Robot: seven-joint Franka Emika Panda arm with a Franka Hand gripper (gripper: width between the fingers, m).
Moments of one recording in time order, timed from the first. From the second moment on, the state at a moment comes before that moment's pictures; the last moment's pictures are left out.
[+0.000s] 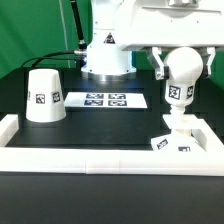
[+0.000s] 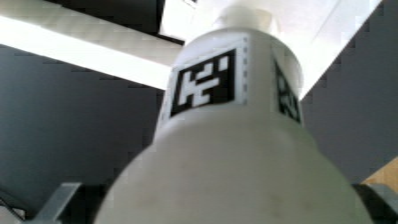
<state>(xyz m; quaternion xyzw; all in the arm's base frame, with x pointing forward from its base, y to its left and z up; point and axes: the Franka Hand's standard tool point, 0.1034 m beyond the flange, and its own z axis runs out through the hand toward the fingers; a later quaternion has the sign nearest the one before) 0.613 0.091 0.135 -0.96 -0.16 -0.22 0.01</state>
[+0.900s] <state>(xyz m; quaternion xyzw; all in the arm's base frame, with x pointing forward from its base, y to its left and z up) 0.608 0.099 0.119 -0.96 -0.17 -0.22 0.01</state>
